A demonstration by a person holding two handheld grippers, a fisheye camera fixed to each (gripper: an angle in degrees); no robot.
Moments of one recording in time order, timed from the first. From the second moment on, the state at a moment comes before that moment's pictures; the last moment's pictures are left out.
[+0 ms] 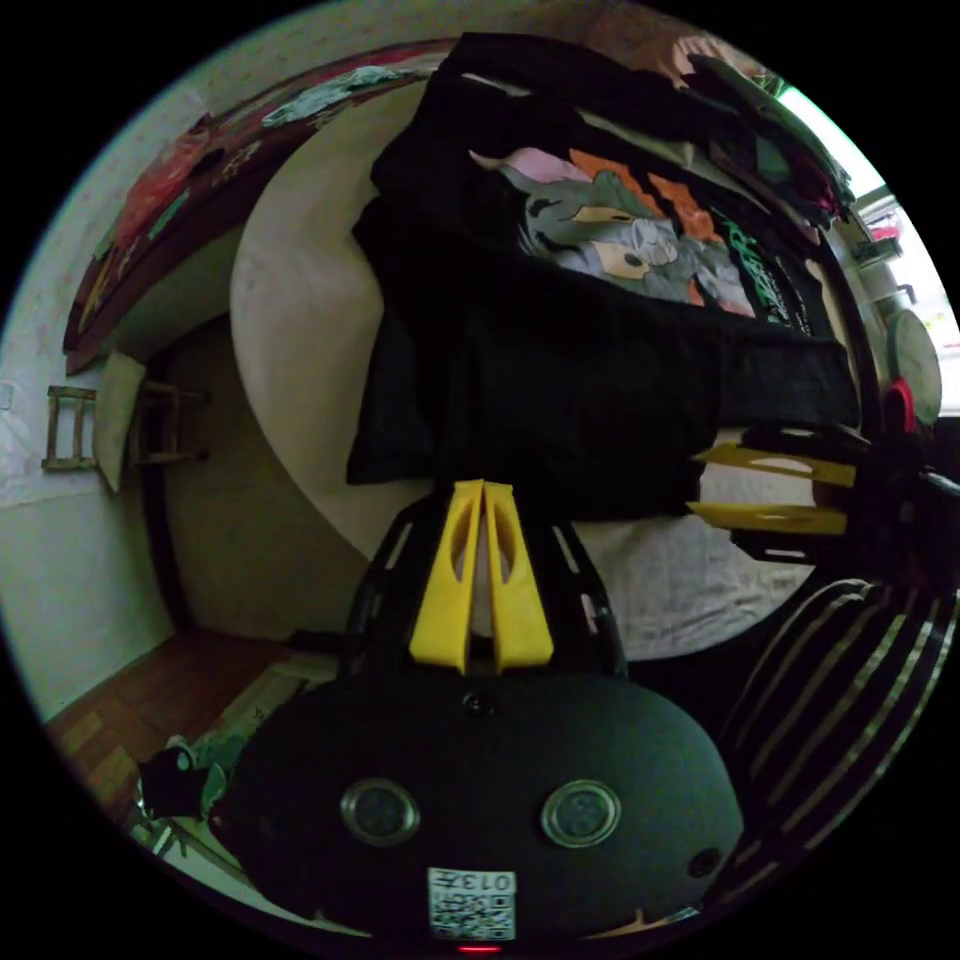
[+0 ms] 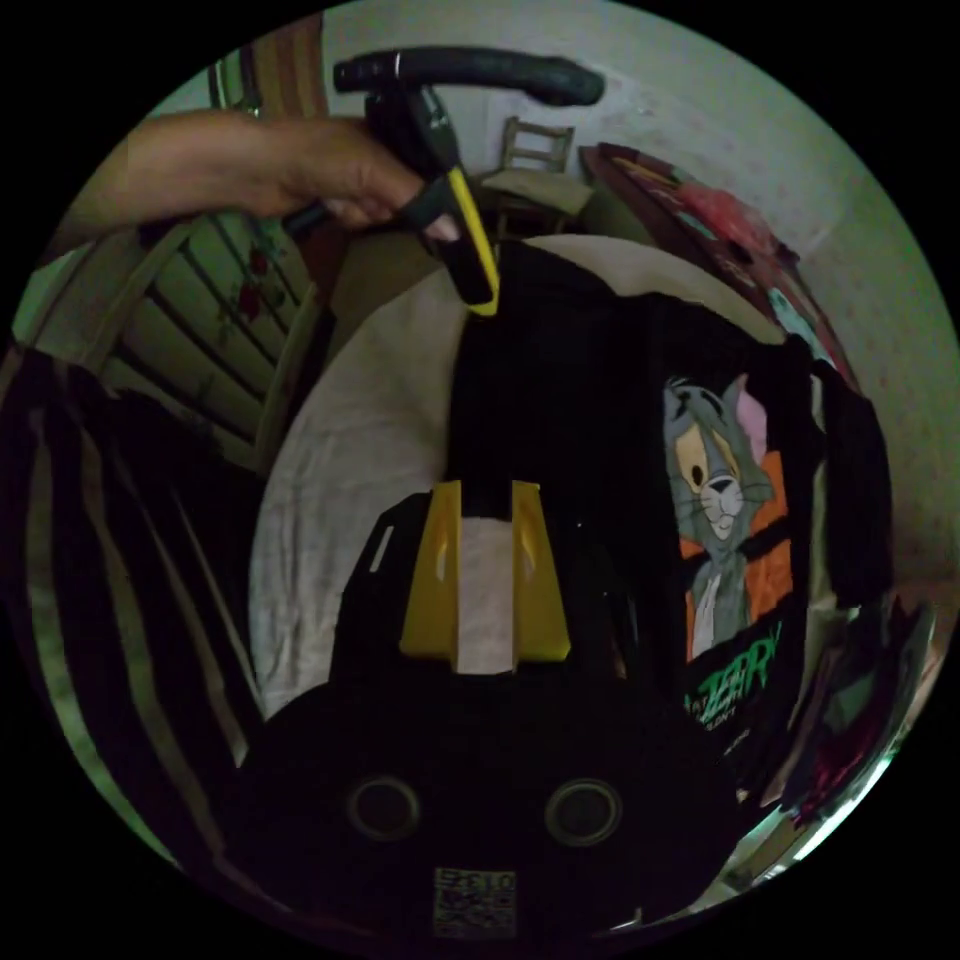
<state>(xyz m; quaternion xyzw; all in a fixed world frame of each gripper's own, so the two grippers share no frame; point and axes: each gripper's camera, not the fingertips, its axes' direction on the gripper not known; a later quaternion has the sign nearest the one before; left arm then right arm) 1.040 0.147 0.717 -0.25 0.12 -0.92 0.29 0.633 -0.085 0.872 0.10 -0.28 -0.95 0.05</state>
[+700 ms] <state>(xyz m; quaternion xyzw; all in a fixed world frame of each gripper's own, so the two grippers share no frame) 0.997 0.154 0.718 -0.27 0.02 -0.90 0.34 0.394 -0.288 0.881 -0.06 -0.37 -0.78 0.50</state>
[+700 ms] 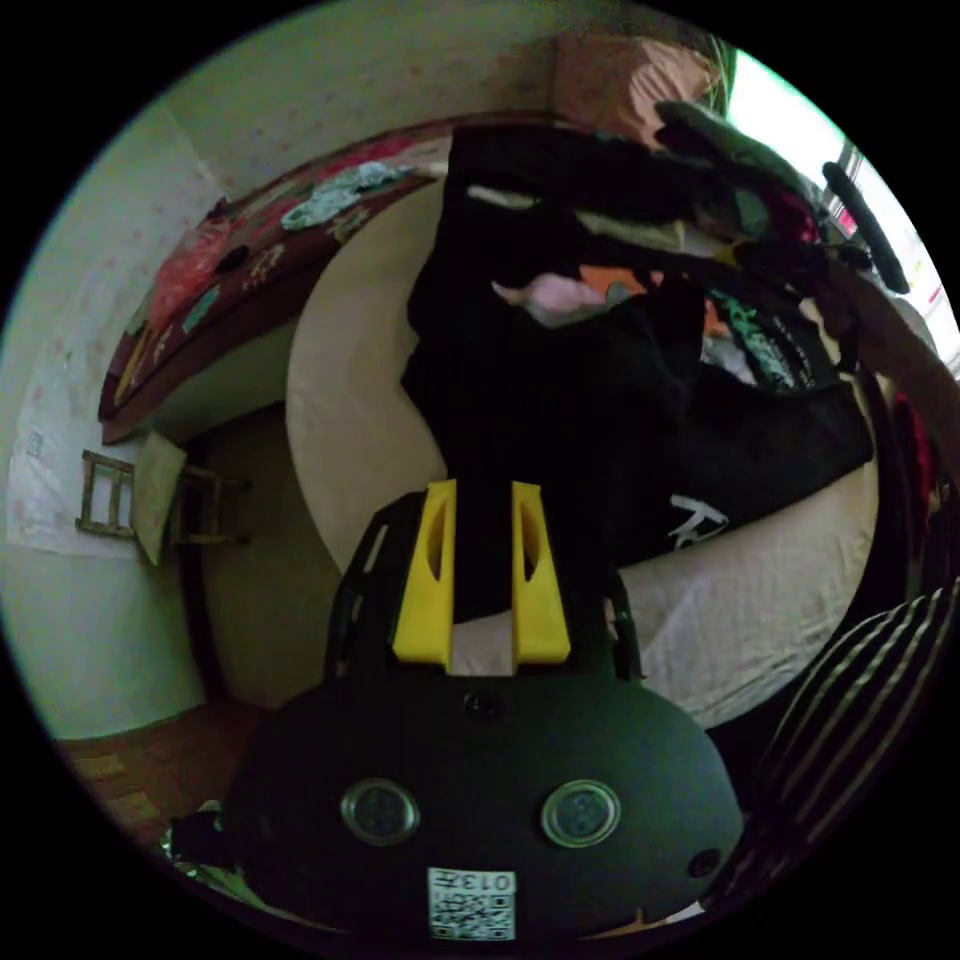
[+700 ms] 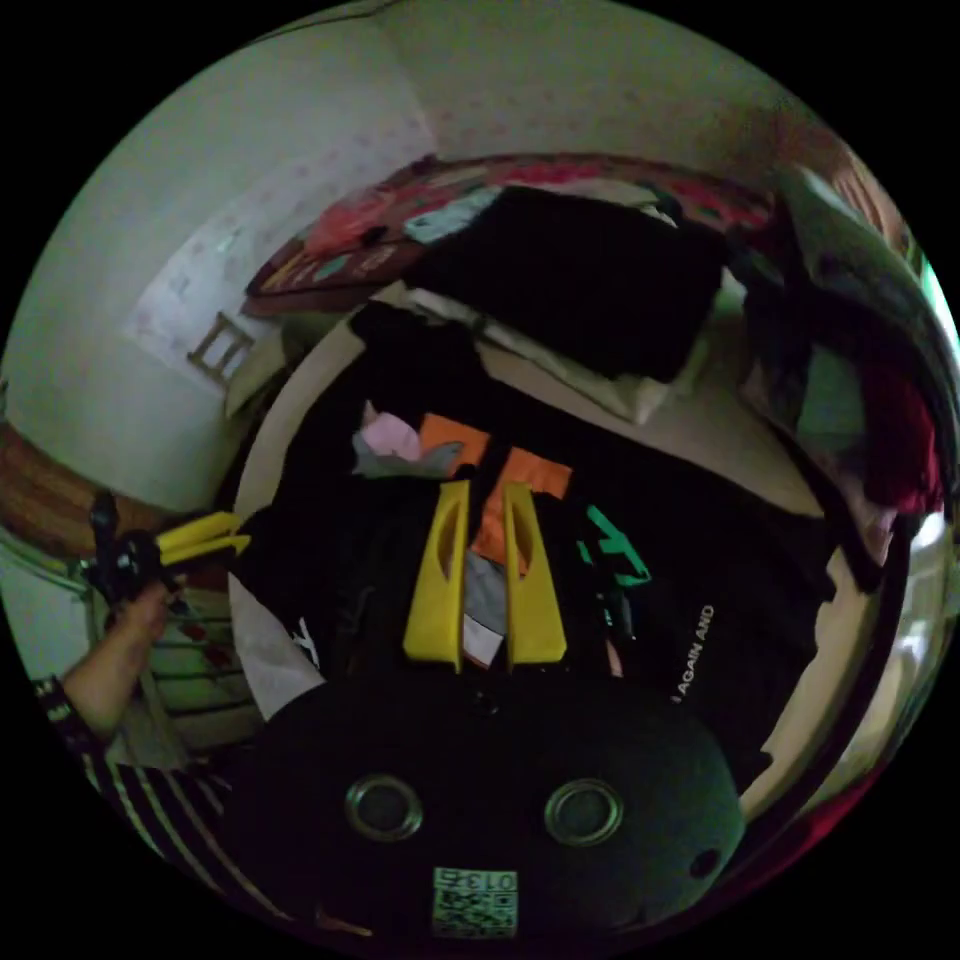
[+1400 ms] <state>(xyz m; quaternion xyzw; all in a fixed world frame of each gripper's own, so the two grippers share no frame) 0.996 0.139 0.736 -0.29 0.12 -0.88 0.35 0.538 -0.572 1.080 -0.11 -0.27 -0.64 0.71</state>
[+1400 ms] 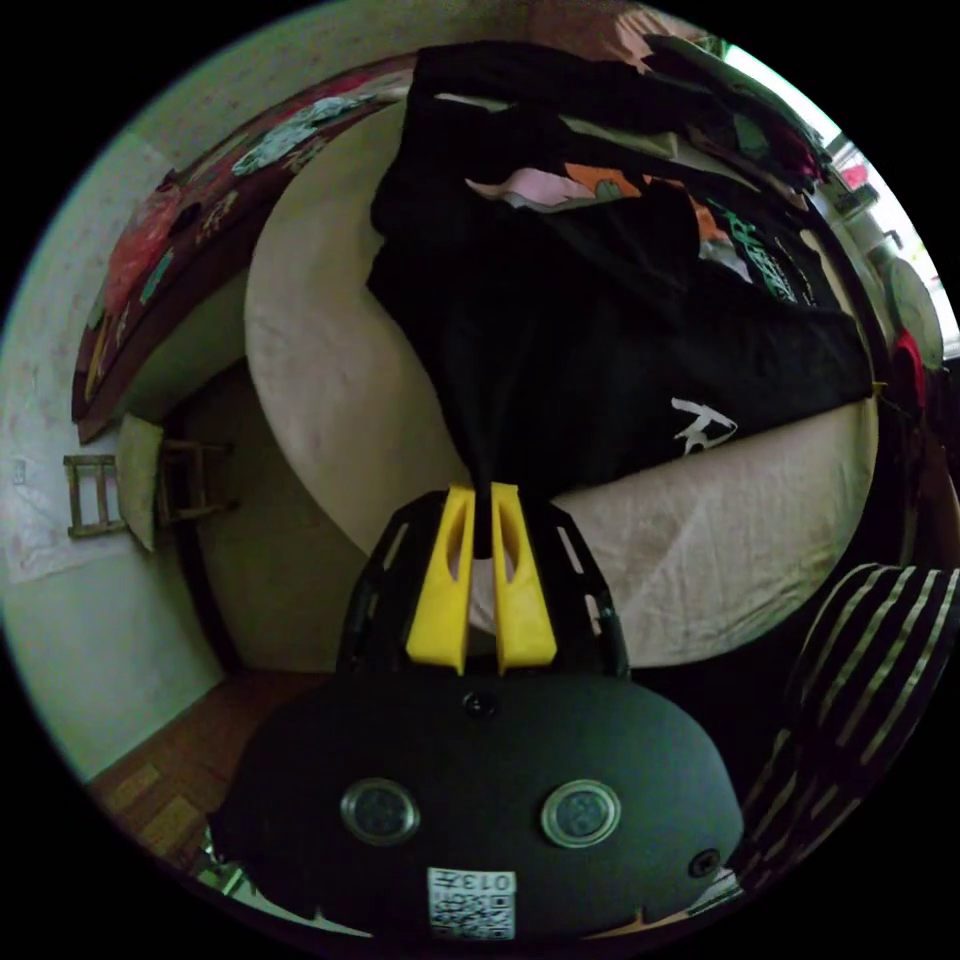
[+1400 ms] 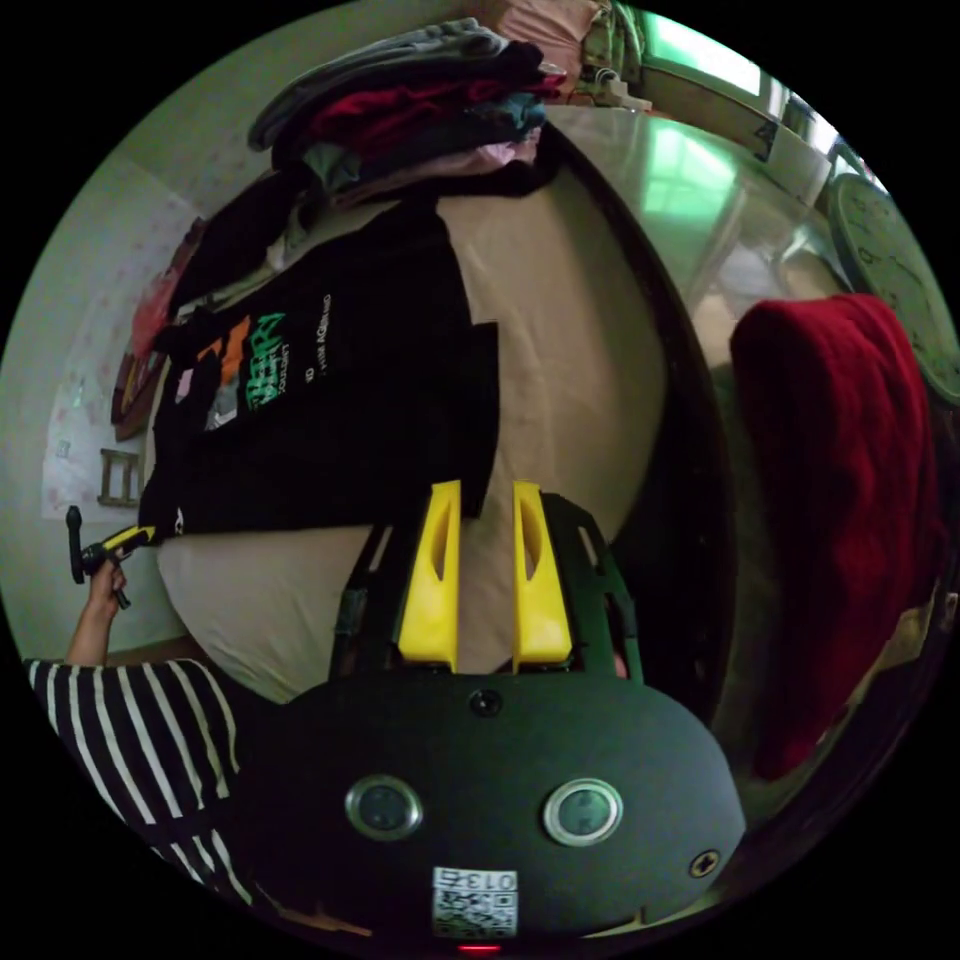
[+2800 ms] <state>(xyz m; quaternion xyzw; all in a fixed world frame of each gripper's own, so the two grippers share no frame) 1.011 0.143 0.732 -0.24 0.19 -0.88 0.35 0.531 -0.578 1.062 -0.10 -0.11 -0.77 0.62</state>
